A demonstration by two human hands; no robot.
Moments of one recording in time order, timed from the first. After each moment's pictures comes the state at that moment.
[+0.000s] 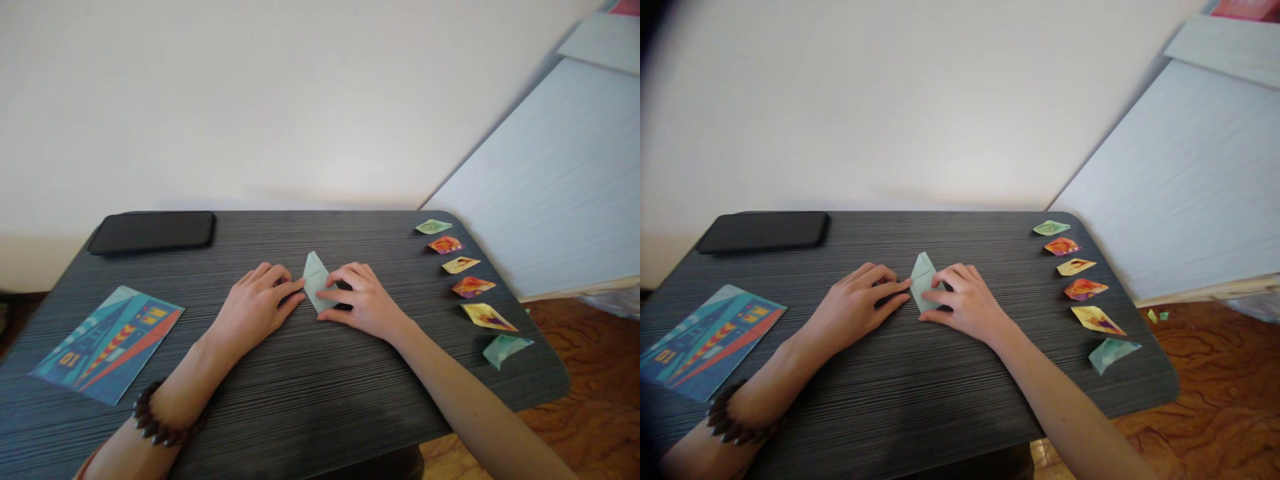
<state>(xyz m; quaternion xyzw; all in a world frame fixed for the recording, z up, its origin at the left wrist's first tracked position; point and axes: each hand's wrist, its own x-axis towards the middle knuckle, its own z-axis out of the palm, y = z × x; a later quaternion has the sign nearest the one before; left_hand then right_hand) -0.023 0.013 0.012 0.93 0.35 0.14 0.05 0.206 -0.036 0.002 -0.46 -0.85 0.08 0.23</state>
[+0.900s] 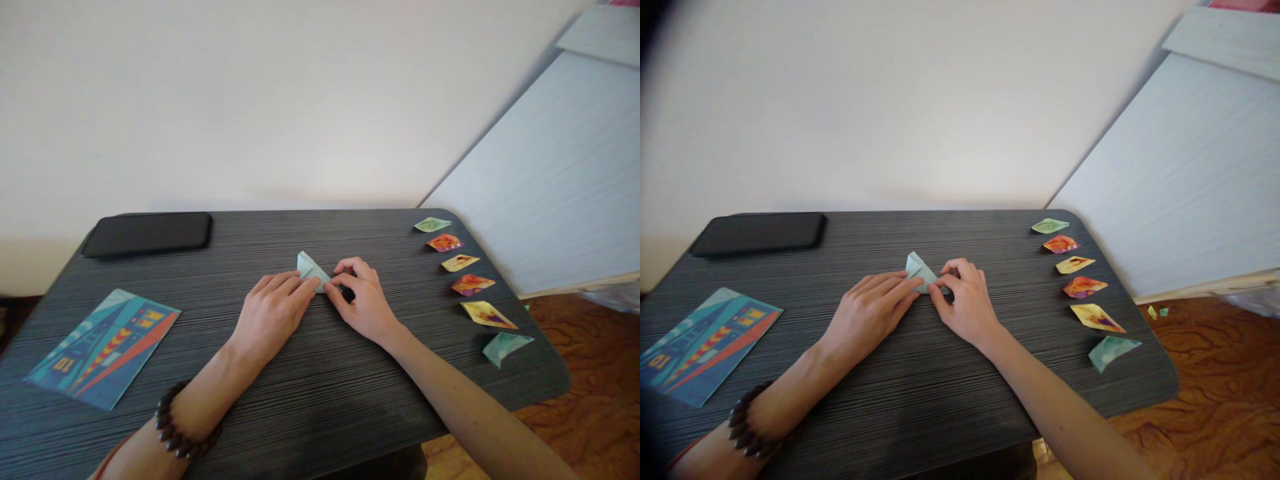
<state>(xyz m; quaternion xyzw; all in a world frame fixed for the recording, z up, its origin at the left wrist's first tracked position) 0.002 -0.002 0.008 0.92 0.34 0.20 0.01 0.191 -0.039 -0.005 -0.61 -0.71 0.12 0.32</state>
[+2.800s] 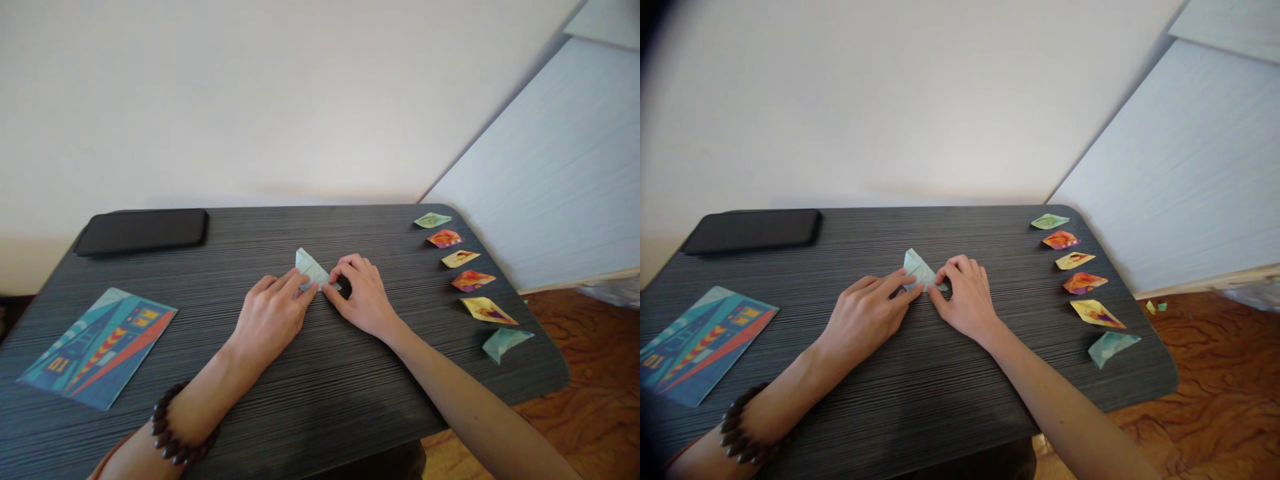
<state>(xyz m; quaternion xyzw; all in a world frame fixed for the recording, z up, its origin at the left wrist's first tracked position) 0.006 -0.007 0.014 0.94 0.30 0.17 -0.06 0.191 -0.038 -0.002 -0.65 -0.70 0.13 0.26</state>
